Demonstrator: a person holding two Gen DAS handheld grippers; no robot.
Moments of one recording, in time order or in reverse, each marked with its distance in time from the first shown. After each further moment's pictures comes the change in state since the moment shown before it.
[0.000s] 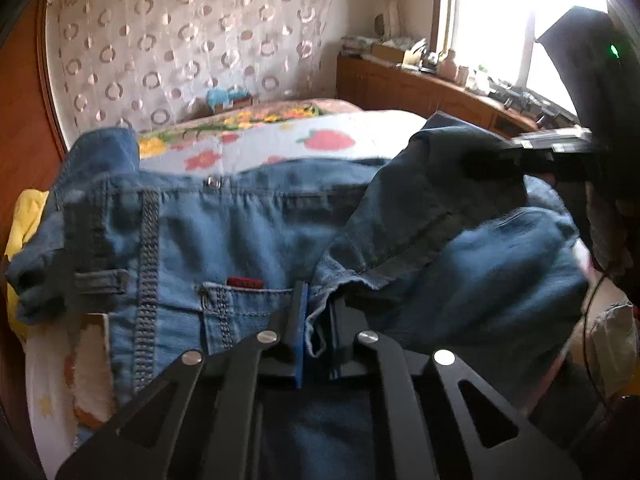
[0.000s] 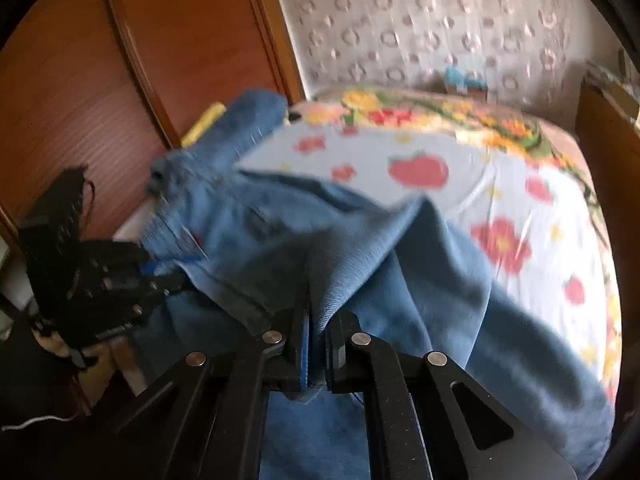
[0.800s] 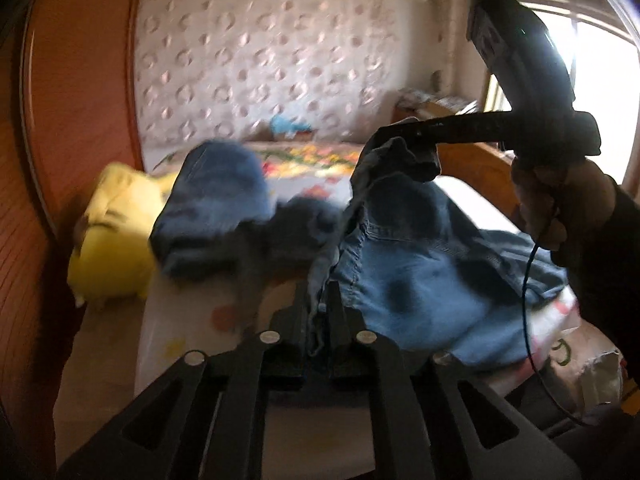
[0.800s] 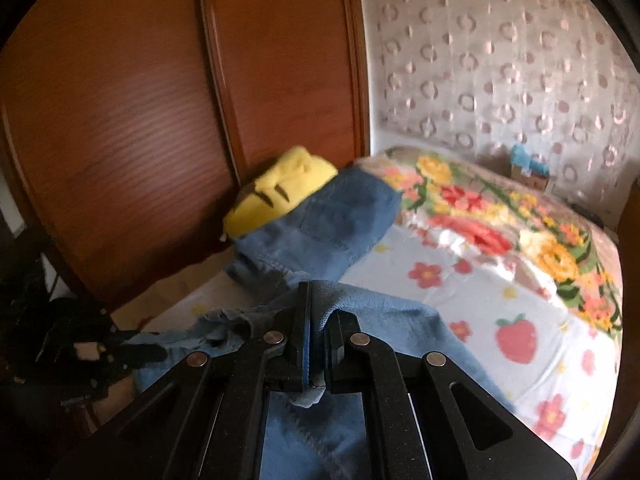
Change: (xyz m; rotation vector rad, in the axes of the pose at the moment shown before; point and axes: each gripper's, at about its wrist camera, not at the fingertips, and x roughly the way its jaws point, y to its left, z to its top) left arm -0.124 0.095 -0.039 -0.200 -0.122 0.128; right arm 0.071 0.139 0.119 -0.209 -0.012 0.087
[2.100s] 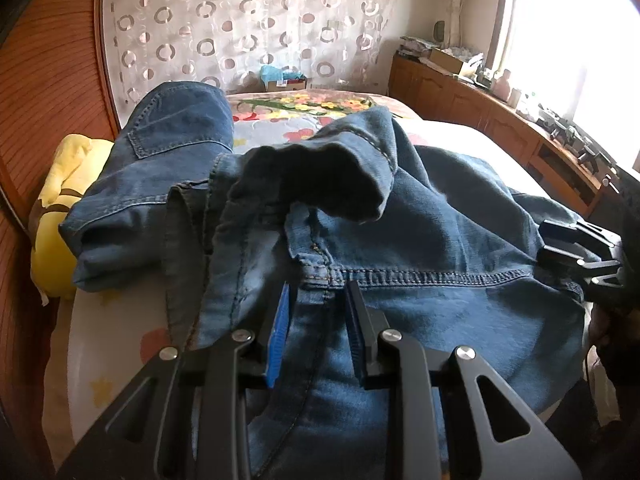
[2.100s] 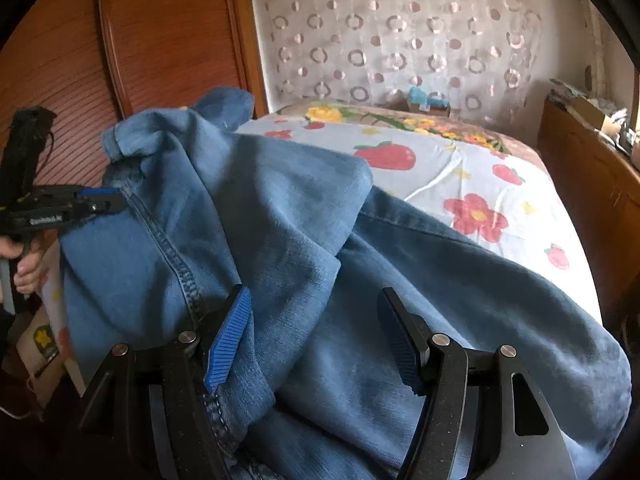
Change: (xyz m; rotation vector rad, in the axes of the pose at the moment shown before) left arm 0.115 -0.029 0.007 0.038 0.178 -0.016; right arm -0.057 -0.099 -0.206 0.218 -0.038 -0.275
